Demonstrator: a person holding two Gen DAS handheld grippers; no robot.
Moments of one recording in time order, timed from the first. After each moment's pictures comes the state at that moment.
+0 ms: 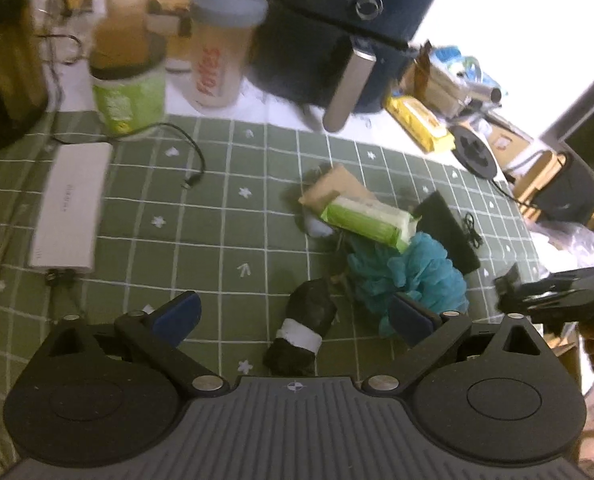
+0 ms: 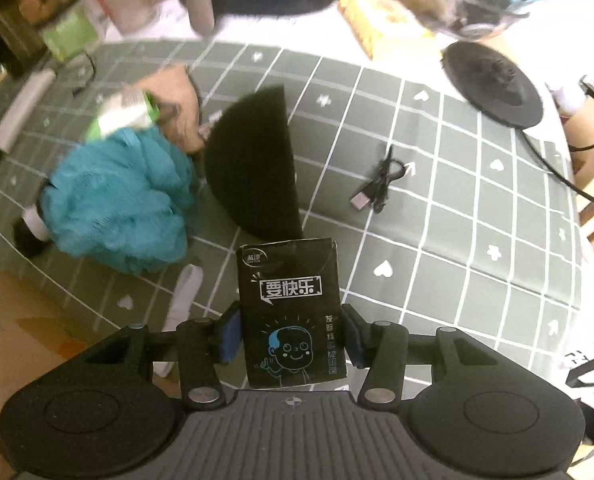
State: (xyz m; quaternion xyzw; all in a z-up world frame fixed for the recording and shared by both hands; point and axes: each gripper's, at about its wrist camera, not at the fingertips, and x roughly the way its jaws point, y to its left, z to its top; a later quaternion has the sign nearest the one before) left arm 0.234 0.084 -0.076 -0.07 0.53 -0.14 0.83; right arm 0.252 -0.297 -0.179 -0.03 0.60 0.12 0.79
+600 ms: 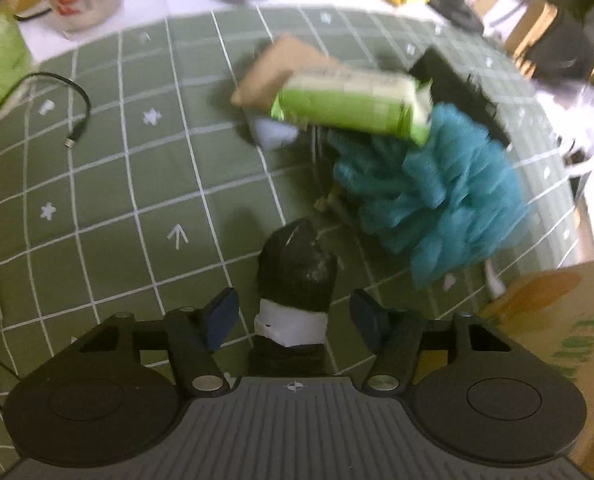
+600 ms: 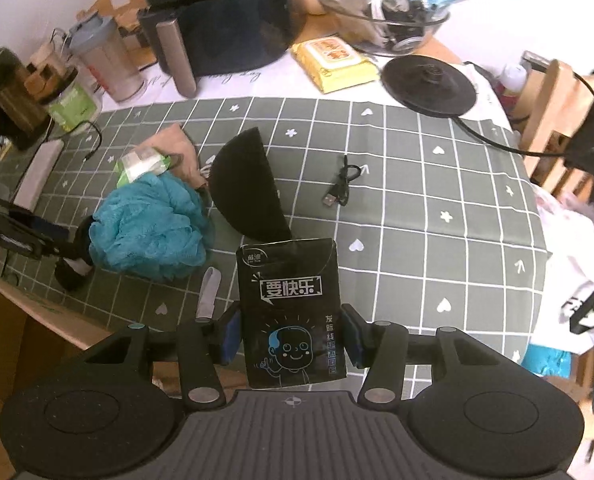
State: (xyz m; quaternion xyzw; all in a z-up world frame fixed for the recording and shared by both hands) left arm 0.278 0.029 -0.171 0.06 0.64 -0.24 0.73; right arm 0.199 -0.321 -0.124 0.05 0.56 0.07 0.83
